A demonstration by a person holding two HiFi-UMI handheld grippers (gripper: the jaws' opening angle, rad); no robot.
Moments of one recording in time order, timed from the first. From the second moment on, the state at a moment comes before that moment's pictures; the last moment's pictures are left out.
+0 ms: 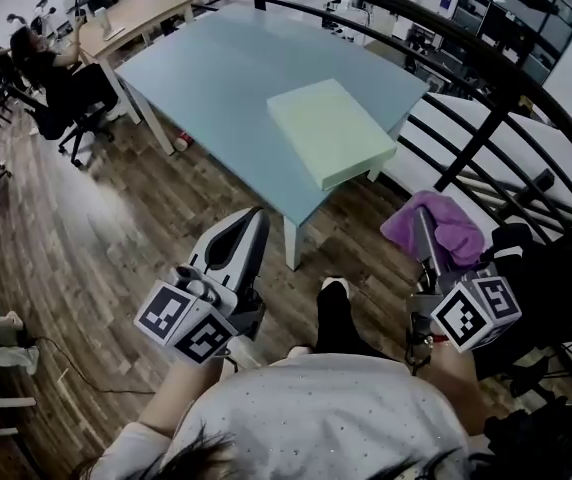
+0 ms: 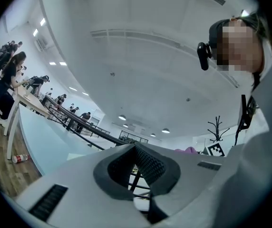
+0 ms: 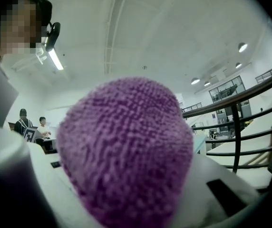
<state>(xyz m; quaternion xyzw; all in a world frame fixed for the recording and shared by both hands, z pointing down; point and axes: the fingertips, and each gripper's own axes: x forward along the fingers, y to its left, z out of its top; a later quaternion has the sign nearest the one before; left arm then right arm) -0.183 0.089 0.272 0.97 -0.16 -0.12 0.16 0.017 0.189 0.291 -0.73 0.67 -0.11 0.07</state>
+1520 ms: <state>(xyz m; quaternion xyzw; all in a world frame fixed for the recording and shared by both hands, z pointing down) 0.033 -0.216 0.353 0.90 -0.37 -0.02 0.22 0.119 -0.223 0.339 -0.43 0.89 -0.12 -0.04</state>
